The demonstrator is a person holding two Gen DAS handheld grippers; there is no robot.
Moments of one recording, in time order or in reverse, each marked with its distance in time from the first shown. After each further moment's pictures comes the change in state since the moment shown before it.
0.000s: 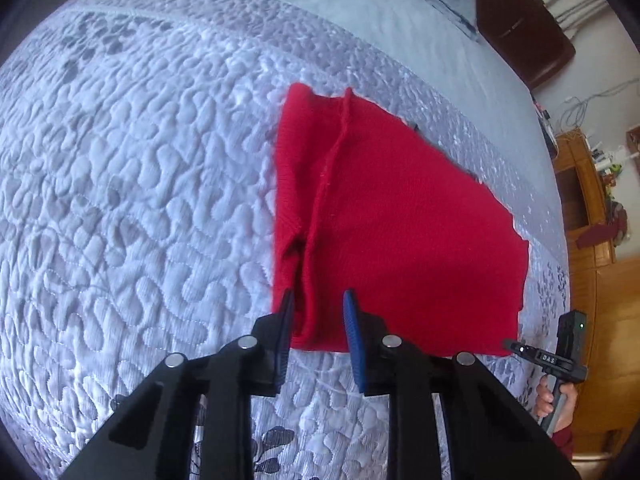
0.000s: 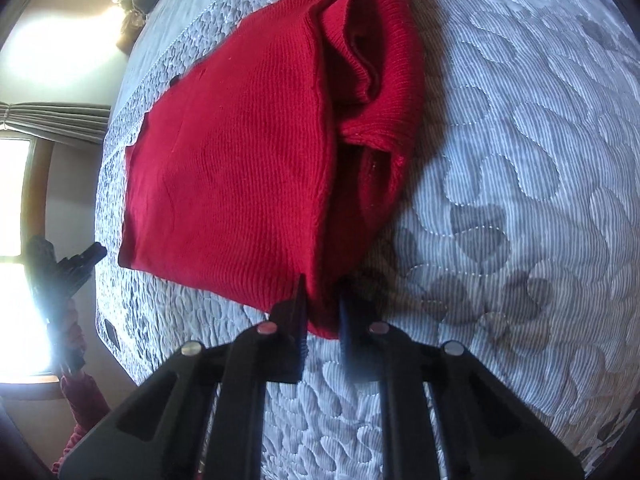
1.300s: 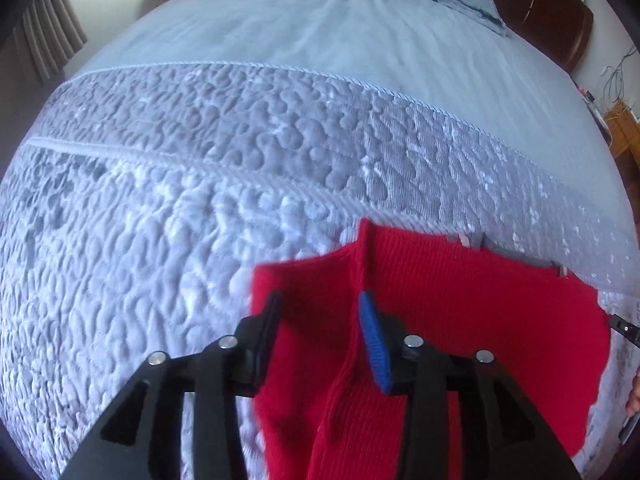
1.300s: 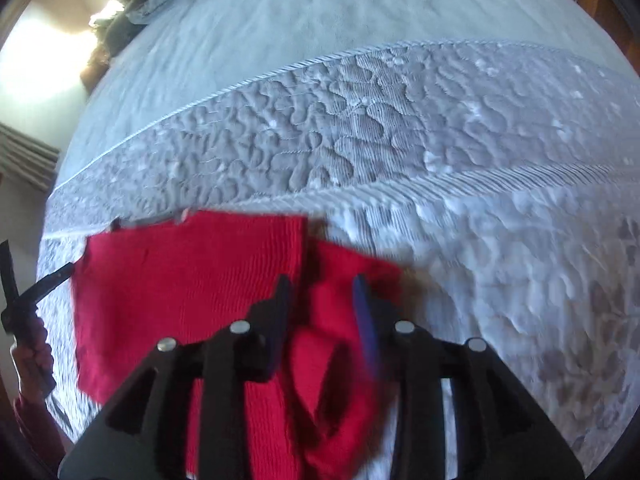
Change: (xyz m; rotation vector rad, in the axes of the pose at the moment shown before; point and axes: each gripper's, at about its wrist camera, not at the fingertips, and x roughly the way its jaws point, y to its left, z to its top) left arm 0.066 -0.022 0.133 0.106 -0.113 0.263; right arm -0.040 0.029 0.148 -0.087 -0.251 -0.266
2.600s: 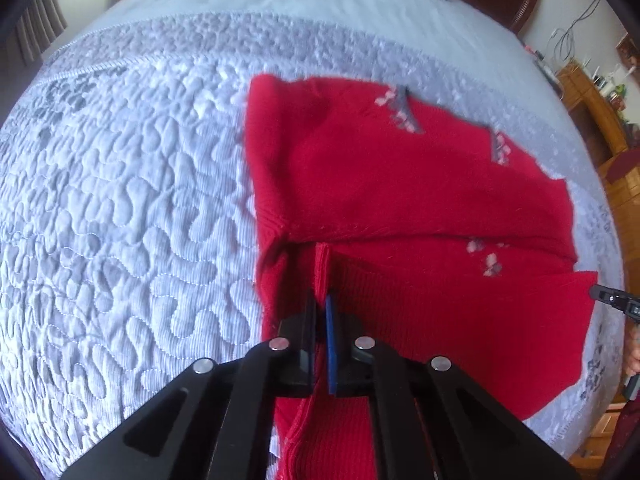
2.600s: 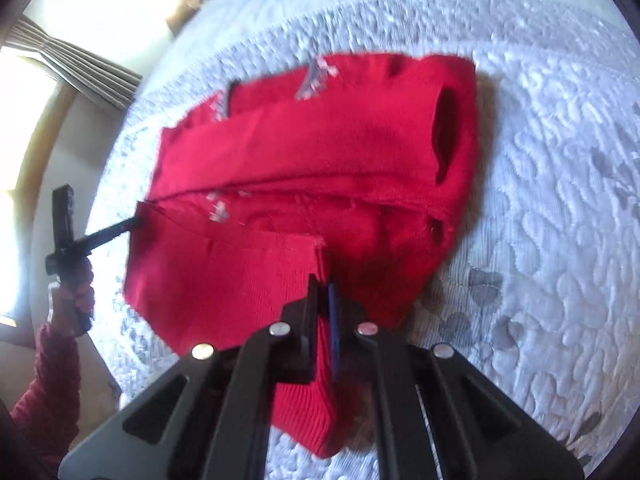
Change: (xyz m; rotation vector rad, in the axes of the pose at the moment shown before) left arm -0.054 0.002 -0.142 0.109 0.031 -0.138; right arm -0.055 0.030 -0.146 -0.146 0.091 0.240
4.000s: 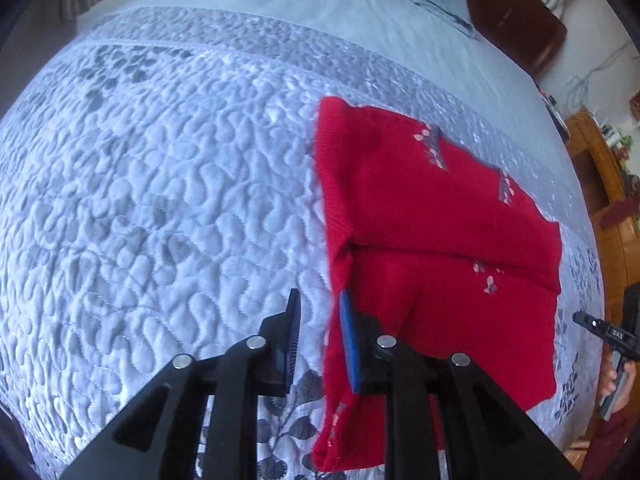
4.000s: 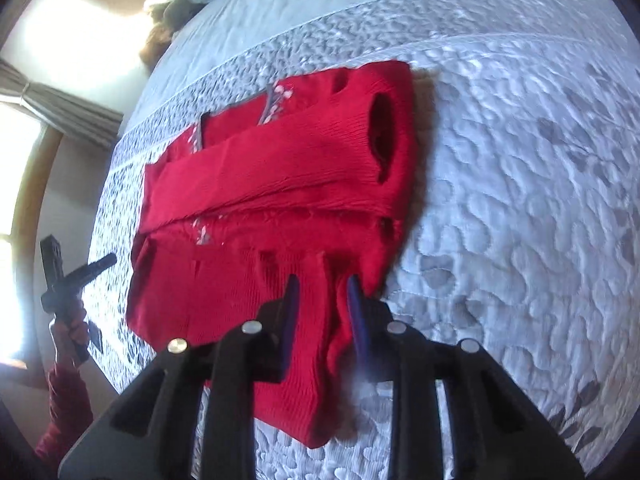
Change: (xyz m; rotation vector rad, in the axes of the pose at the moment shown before) left arm -0.025 0.051 -0.010 -0.119 -0.021 -0.036; right arm -0.010 -0.024 -0.009 0.118 -0.033 -0.037
